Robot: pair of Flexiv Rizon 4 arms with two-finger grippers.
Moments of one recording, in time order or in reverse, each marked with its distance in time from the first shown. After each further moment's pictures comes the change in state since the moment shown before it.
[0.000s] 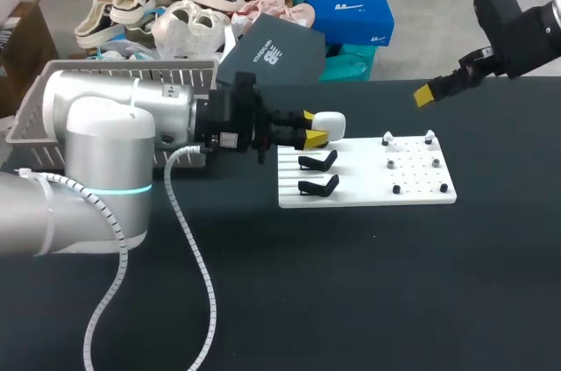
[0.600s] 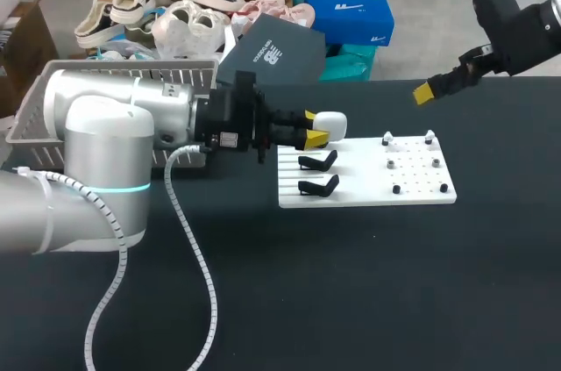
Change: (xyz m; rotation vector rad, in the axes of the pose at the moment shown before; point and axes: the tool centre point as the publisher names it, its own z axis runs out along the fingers) left arm -0.004 -0.006 0.001 0.028 -0.013 0.010; right arm -0.002 -0.001 0.000 -0.016 0.003 0.000
